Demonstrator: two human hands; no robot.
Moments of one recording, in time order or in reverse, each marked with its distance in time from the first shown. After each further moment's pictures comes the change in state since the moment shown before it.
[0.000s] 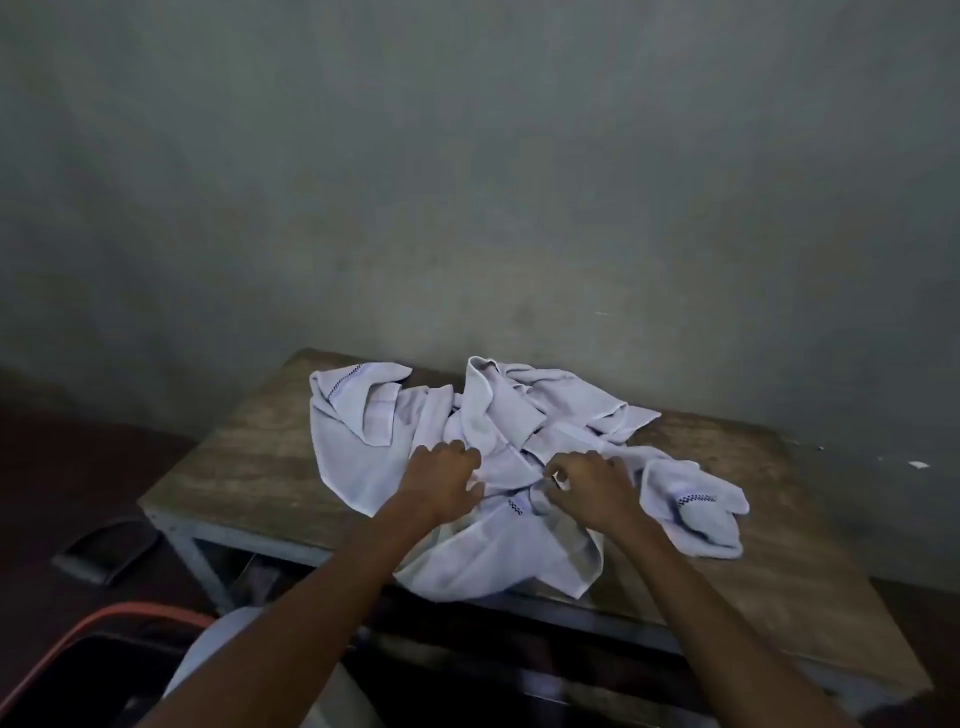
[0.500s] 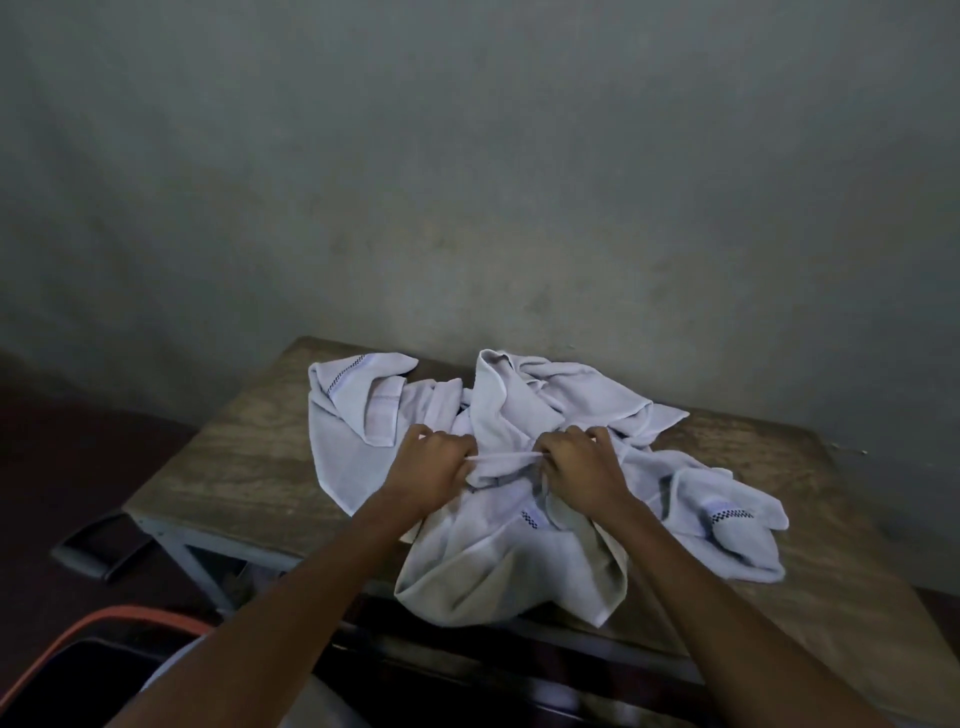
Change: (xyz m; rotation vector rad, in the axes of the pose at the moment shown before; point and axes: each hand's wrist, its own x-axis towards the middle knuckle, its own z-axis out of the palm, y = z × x) left_hand 0.036 -0.040 0.021 -0.016 0.202 0.103; right_hand 0.061 -0.004 0.031 -0.125 0.147 -0.187
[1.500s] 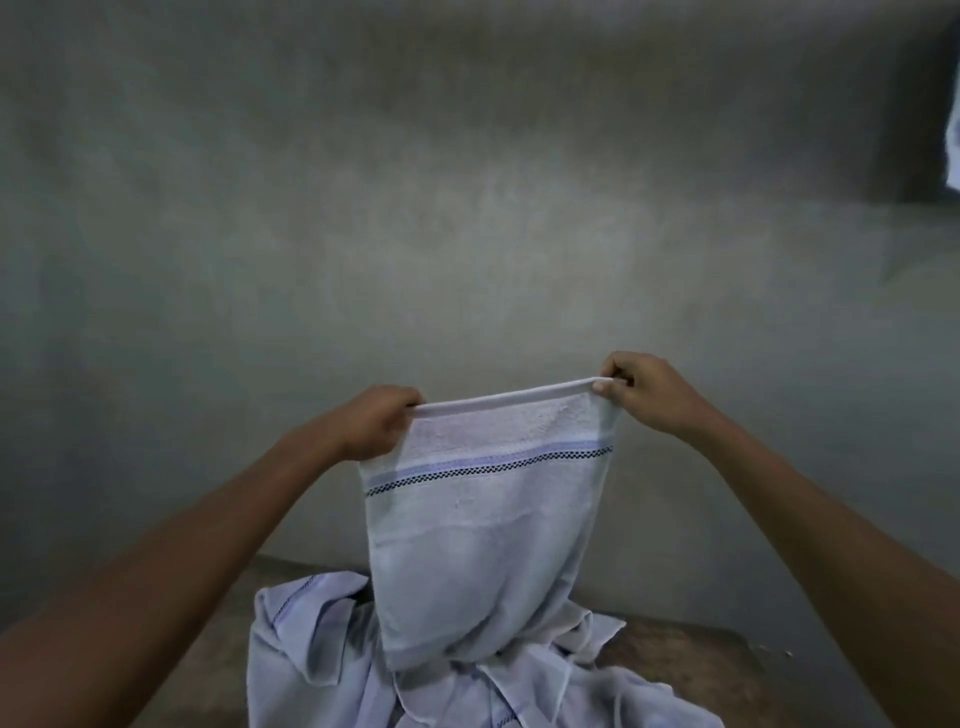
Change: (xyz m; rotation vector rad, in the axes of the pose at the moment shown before) left_hand 0.097 -0.020 -0.308 -0.112 0.277 0.173; right_hand 0.053 0.048 -0.369 0.273 0.428 0.022
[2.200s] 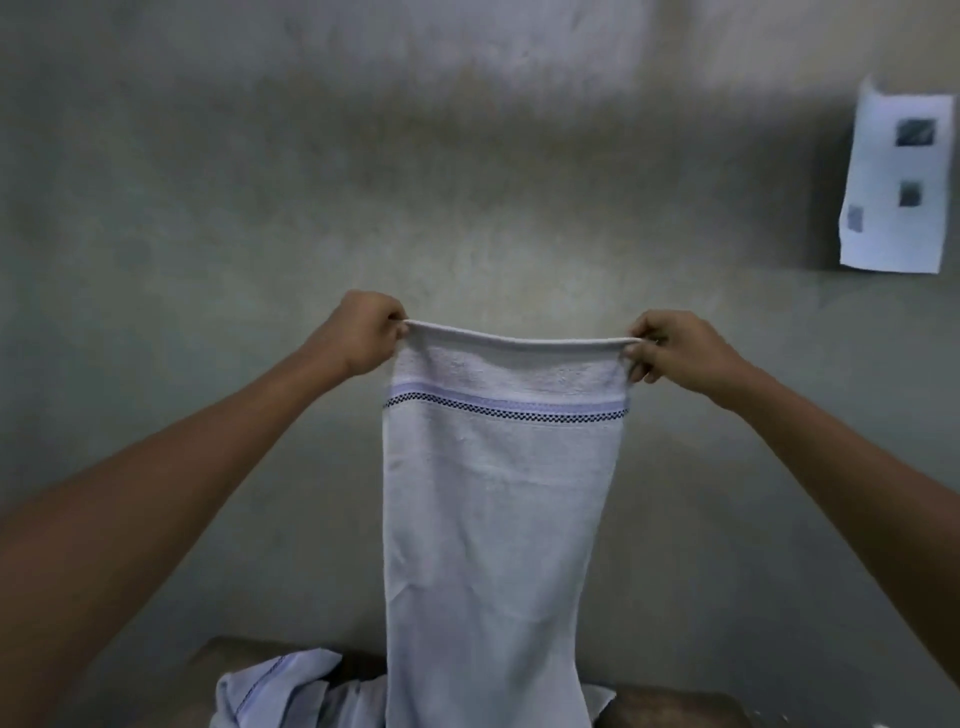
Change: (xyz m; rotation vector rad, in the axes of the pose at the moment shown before) left_hand 0.064 0.047 -0.128 0.085 0.459 -0.001; right_hand 0.021 -0.028 -0.106 0.104 0.215 0.014
